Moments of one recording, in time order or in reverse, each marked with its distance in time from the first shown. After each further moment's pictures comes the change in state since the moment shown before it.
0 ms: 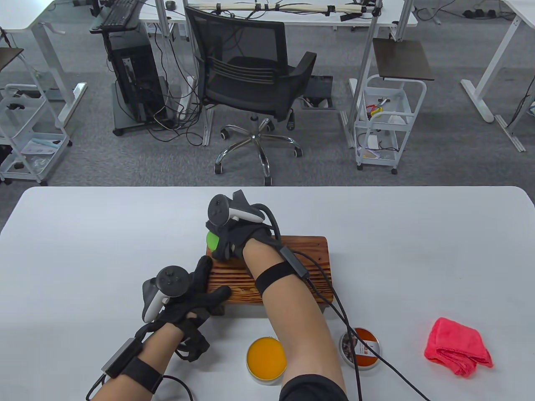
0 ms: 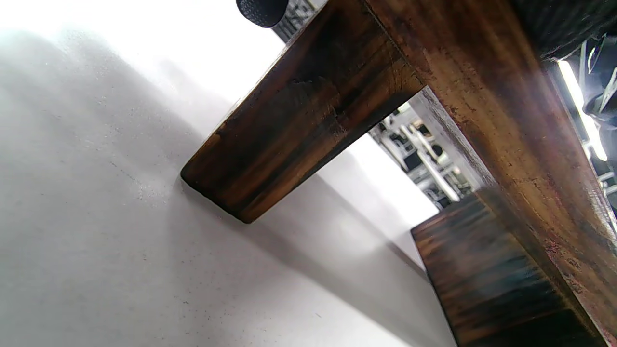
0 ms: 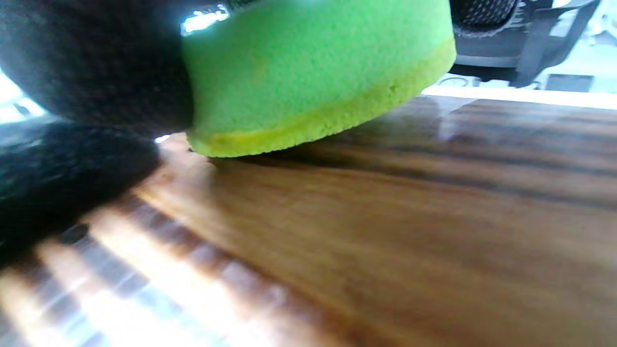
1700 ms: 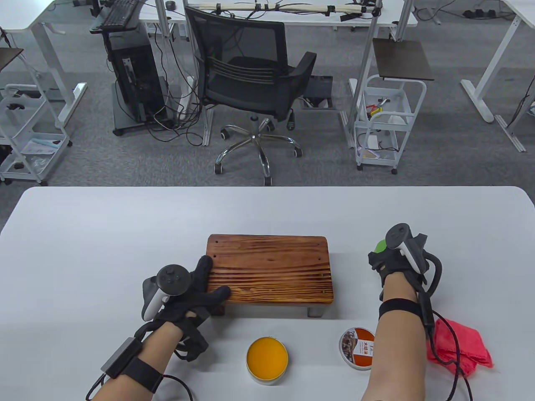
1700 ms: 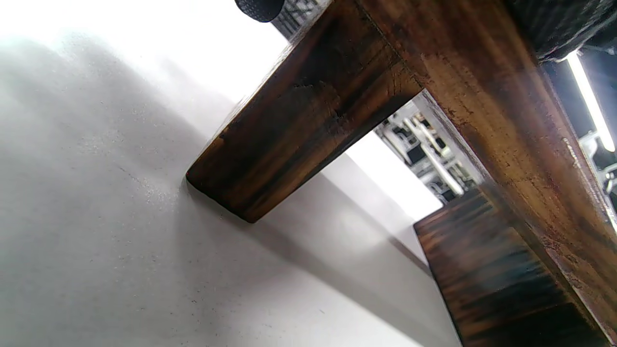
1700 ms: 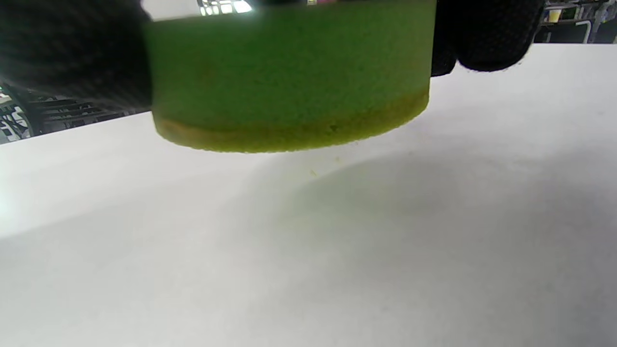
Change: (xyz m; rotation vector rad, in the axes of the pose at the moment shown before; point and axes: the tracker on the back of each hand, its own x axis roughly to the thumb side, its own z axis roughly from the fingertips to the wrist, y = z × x) left_hand 0.001 0.002 -0.002 -0.022 0.008 -0.016; right_hand -0.339 0.102 0.184 -0.280 0.904 -0.251
